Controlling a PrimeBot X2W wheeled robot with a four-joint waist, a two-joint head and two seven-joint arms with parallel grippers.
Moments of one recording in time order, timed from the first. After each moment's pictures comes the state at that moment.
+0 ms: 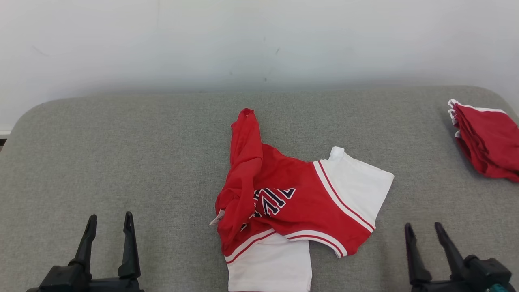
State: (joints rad) left arm -0.01 0.09 0.03 0.08 -0.16 -0.02 -0.26; right arm 0.00 -0.17 0.03 0.25 0.28 0.13 -0.26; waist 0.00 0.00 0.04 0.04
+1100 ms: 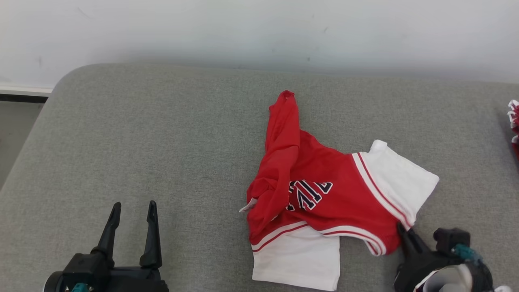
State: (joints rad) left arm -0.06 0.05 -0.01 0.10 -0.15 -0.04 -0.26; right arm -0.33 -0.19 0.20 0.87 0.37 0.13 -0.27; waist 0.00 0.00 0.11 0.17
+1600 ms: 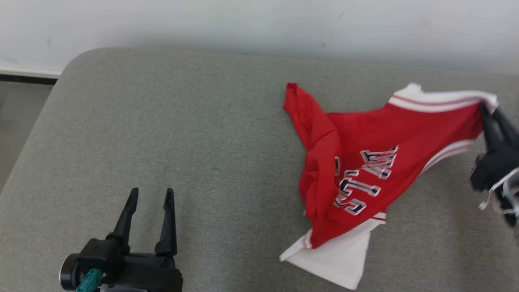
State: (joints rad) left arm -0.12 0.05 -0.07 0.11 -0.18 -0.04 -0.26; right arm -0.67 -0.49 0.23 0.80 0.32 0.13 -0.26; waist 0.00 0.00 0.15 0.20
